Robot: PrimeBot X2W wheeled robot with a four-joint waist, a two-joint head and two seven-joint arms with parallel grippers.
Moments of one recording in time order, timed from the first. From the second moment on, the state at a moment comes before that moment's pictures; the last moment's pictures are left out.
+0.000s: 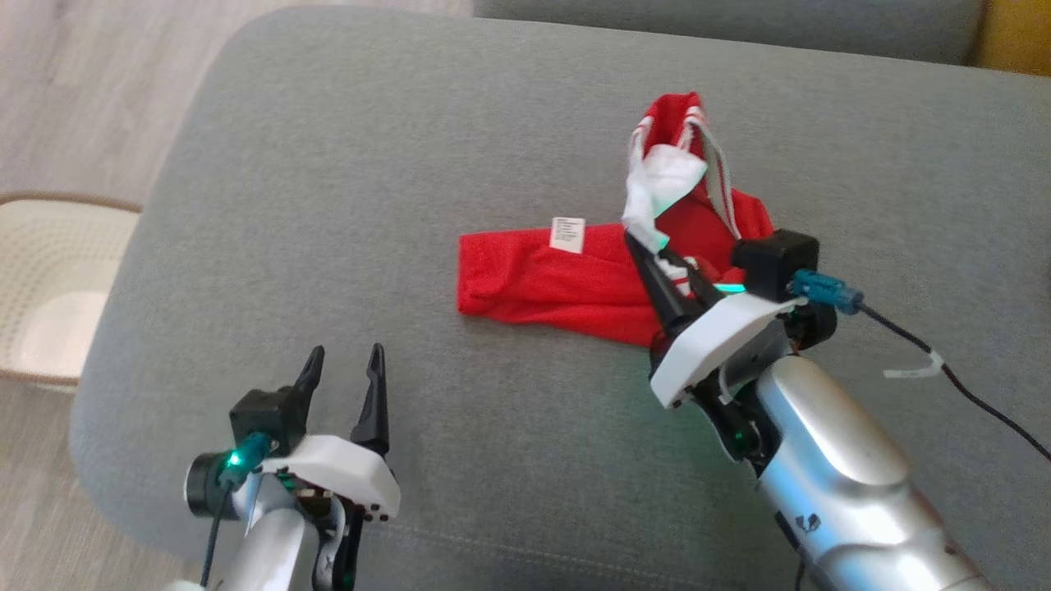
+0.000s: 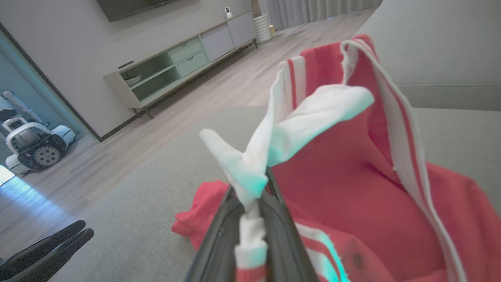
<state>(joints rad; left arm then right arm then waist) -0.17 0.04 -0.25 0.47 -0.23 0.05 -0.25 -0.51 -0.08 0.50 0.58 0.50 0.13 -0.06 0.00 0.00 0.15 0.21</state>
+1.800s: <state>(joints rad) -0.08 0.04 -0.18 0.42 -0.12 0.14 -0.25 -0.31 -0.06 0.06 0.68 0.24 0.13 -0.25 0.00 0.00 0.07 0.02</state>
